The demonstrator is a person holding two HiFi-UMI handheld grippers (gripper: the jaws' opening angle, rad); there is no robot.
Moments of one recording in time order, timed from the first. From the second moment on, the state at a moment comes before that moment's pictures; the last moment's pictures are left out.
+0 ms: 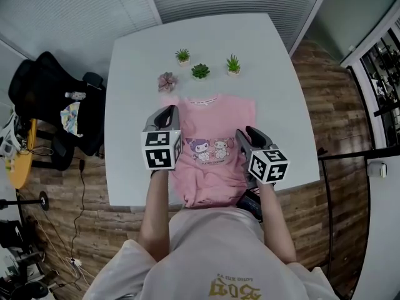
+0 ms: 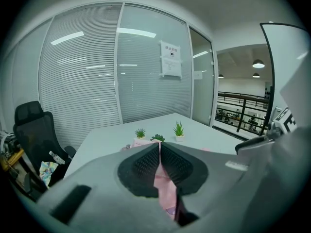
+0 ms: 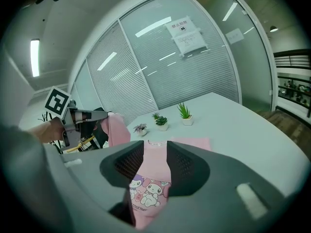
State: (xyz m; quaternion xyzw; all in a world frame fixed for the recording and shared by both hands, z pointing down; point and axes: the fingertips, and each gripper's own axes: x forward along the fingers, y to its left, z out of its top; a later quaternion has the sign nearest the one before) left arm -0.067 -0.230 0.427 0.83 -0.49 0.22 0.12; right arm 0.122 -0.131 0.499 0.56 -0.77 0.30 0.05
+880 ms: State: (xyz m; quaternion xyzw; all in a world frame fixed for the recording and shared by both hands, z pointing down) left arm 0.055 -0.216 0.517 0.84 -0.41 0.34 0.07; right arm 0.173 -0.119 0.526 0.57 -0.76 0.33 0.05
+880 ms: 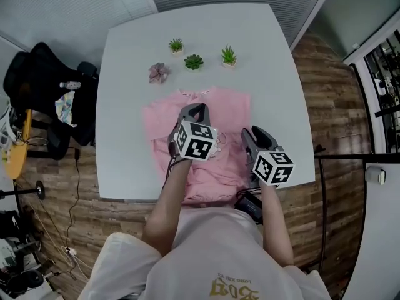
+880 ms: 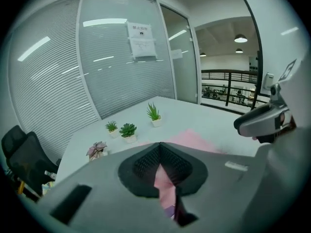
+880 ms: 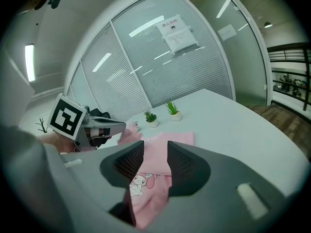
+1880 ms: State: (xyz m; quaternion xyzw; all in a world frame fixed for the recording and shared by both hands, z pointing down) left arm 0.106 -0.207 0.654 0.83 -0.29 0.46 0.11; right arm 0.201 -0.087 0.560 0.58 -0.74 0.35 0.06
